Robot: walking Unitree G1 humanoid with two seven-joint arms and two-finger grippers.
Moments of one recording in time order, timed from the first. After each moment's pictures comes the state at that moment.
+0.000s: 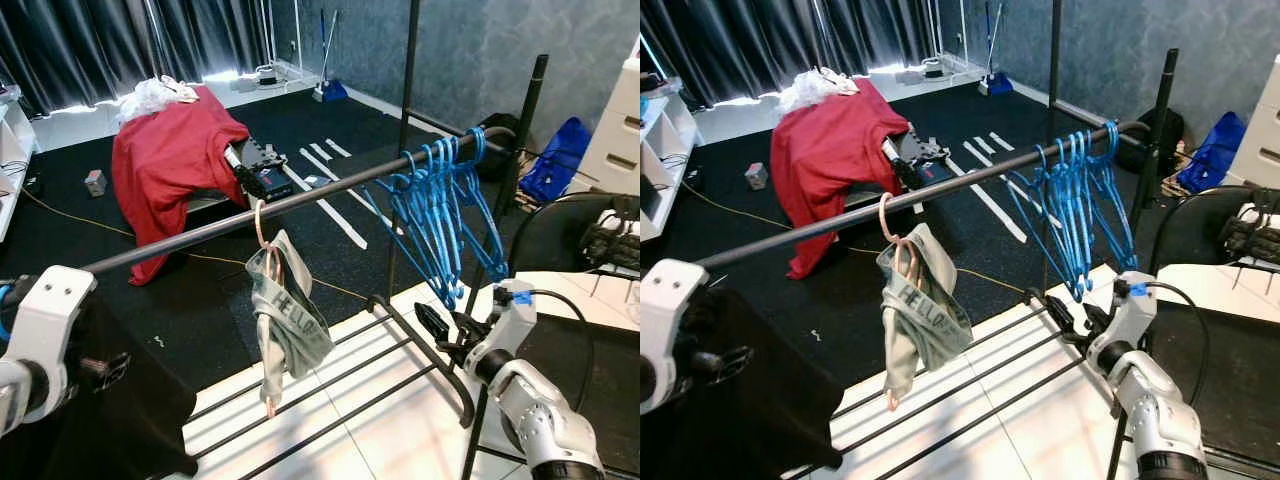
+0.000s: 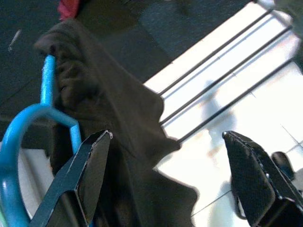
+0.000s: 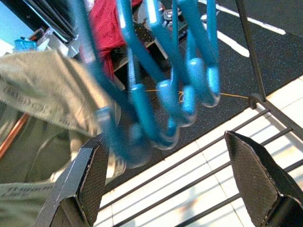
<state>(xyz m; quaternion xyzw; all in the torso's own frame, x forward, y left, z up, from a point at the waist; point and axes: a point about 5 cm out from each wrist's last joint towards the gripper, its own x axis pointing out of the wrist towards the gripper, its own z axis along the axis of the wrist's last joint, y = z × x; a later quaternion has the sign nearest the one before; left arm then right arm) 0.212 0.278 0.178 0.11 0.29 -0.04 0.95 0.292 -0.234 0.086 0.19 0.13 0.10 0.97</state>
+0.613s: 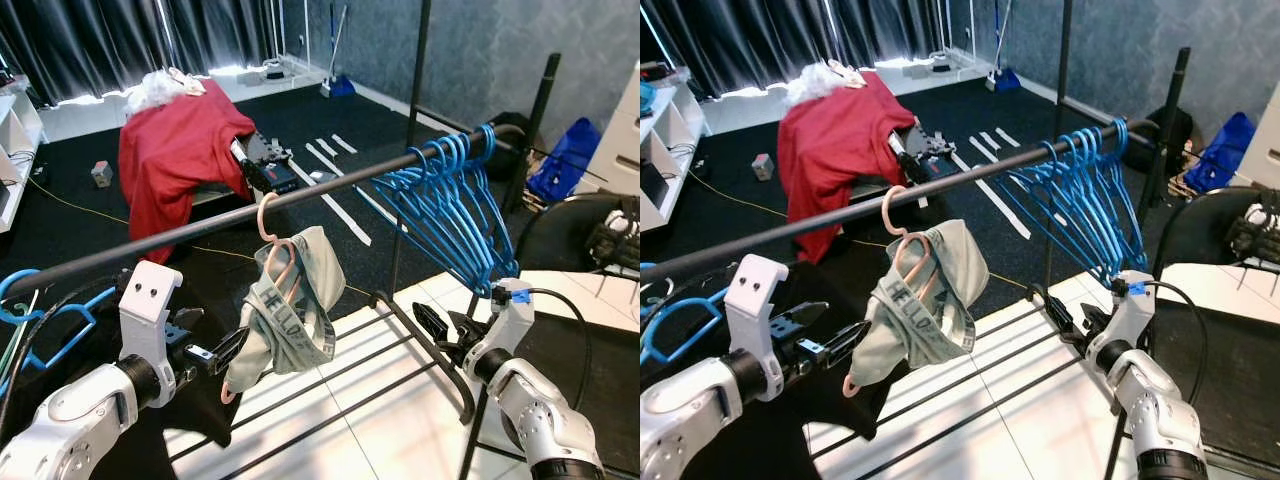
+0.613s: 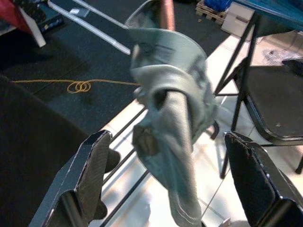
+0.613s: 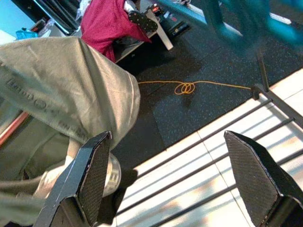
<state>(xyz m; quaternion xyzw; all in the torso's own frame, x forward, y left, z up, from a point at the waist) 0.228 0.183 0.170 -0.02 0.10 -0.21 0.97 0.293 -0.233 0.085 0.20 0.13 0.10 0.97</state>
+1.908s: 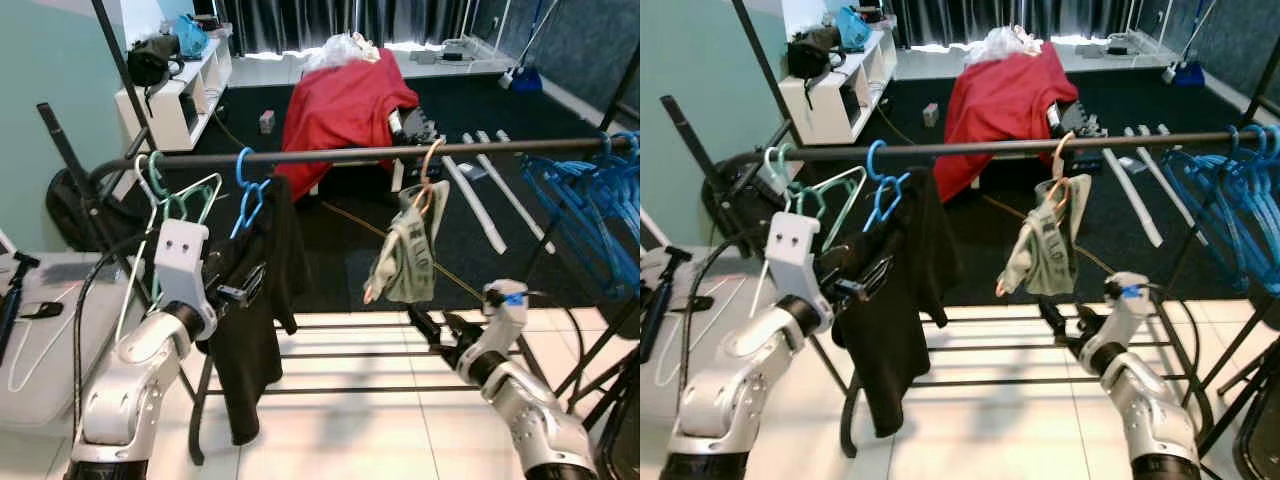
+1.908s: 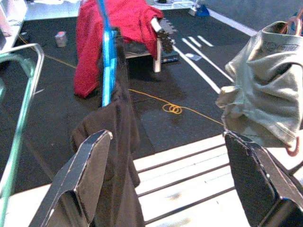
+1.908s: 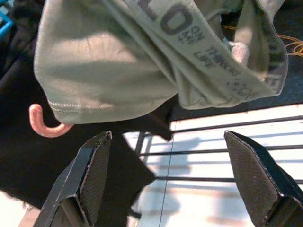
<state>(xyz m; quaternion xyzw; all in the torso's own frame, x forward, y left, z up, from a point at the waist) 0.303 0.159 0.179 -0.01 -0.03 -0.16 0.99 0.294 -0.221 0.086 0.20 0.12 0.12 0.97</state>
